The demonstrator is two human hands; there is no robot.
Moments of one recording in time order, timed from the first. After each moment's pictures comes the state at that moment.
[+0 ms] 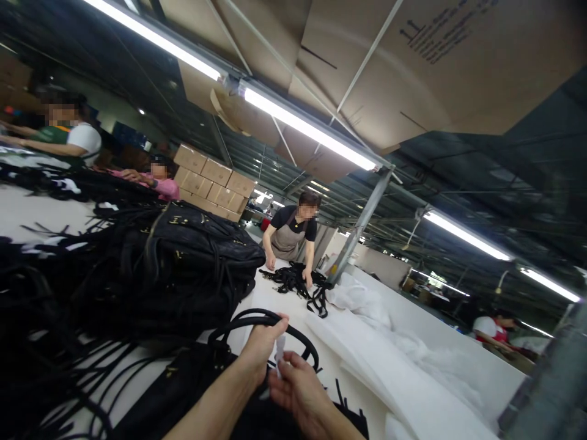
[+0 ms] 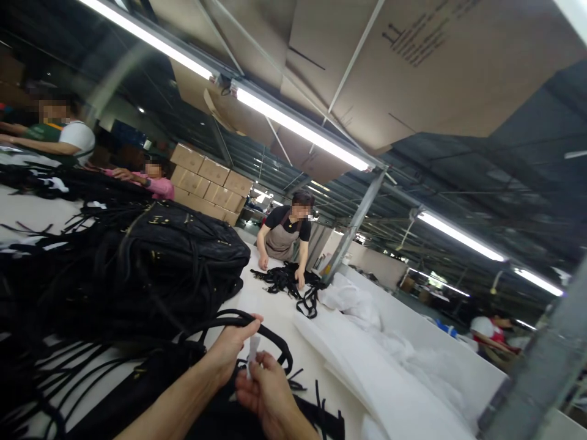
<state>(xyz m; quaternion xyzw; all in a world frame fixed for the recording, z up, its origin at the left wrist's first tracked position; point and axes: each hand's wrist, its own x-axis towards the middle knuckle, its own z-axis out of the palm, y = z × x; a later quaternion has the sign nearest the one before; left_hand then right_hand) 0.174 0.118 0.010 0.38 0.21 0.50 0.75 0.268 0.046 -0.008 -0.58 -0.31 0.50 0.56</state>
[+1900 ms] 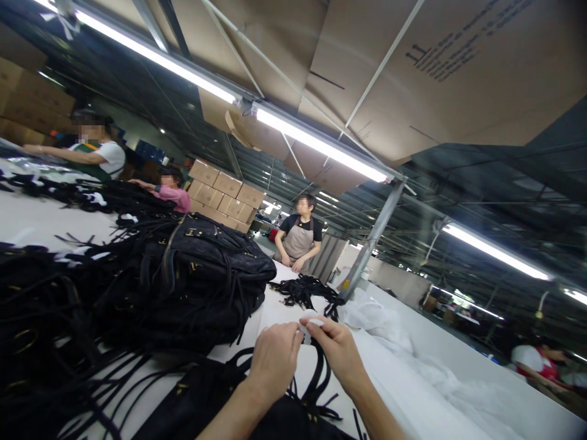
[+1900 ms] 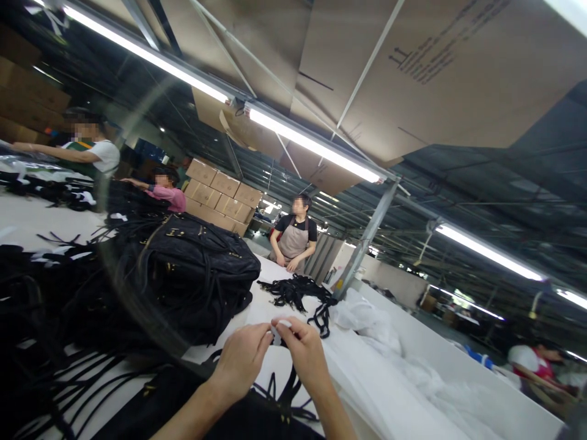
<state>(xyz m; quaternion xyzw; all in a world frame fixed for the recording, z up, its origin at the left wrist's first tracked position) 0.145 0.108 0.042 0.81 0.35 0.45 0.16 0.296 0.075 0.091 -0.54 -0.69 0.11 0.47</state>
